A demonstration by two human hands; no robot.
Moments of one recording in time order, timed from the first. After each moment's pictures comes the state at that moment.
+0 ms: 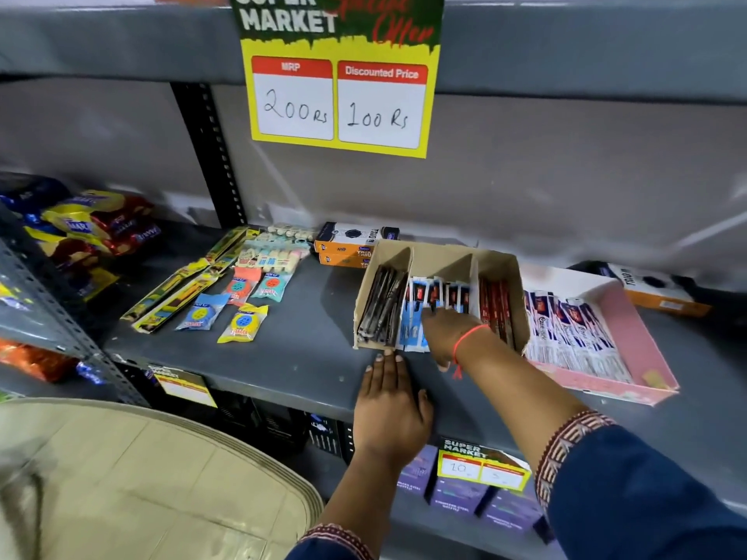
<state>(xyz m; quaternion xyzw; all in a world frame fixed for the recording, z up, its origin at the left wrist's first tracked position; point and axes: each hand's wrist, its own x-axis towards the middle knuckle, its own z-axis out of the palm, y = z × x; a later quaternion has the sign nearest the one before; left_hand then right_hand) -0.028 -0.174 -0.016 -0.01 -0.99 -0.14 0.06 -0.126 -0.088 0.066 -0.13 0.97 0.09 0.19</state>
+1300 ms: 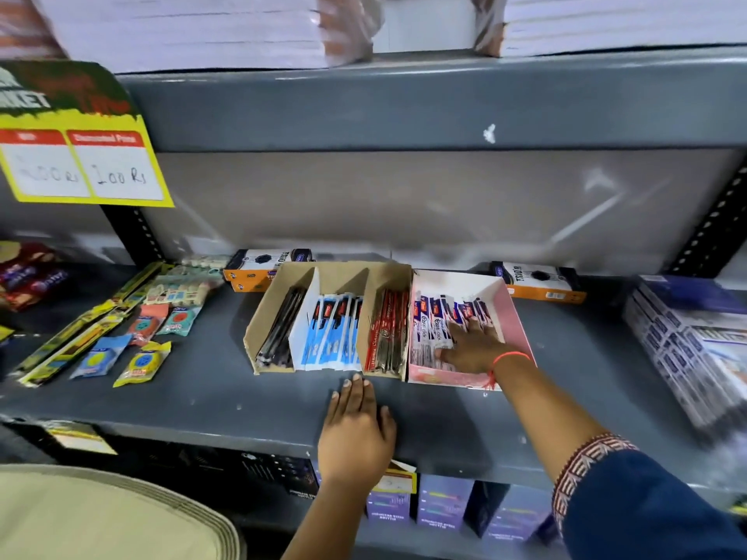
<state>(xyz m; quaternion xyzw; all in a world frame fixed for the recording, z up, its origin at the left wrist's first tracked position) -0.024 -0.084 -0.017 -0.01 -0.98 -0.17 0.05 -0.129 0.101 0.044 0.04 0.97 -0.11 0.23</state>
